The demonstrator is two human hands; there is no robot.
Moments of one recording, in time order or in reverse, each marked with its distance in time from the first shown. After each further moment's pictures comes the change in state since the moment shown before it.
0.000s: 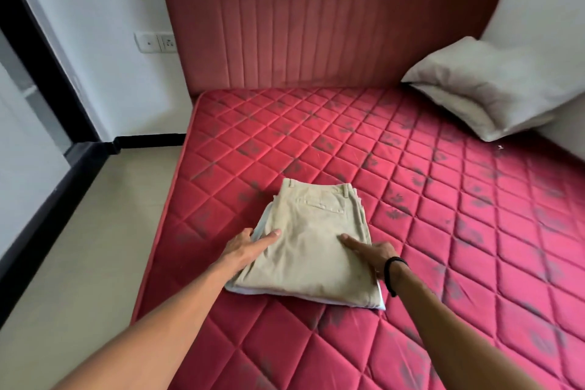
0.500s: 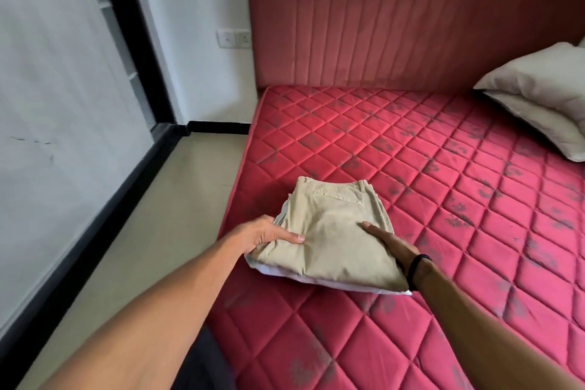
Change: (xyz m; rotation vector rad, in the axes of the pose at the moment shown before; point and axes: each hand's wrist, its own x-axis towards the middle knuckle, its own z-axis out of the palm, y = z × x) left_hand -0.050 -0.052 -0.079 -0.191 -0.178 -0.057; right_hand -0.046 -0.032 0.059 0.202 -0.301 -0.066
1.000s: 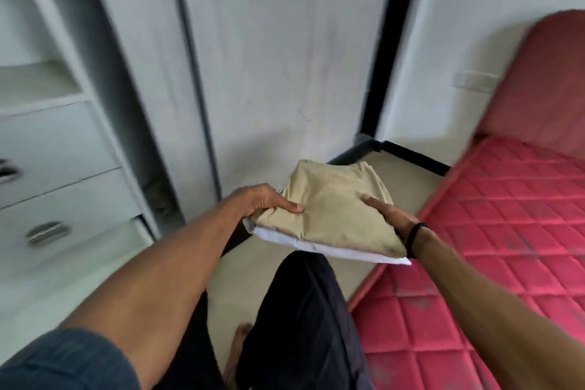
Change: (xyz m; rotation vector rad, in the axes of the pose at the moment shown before) left_hand -0.312 -0.240 -0.175 -0.306 0.592 -0.230; right_hand -0.131 -0.054 0.360 -0.439 -0.645 -0.271
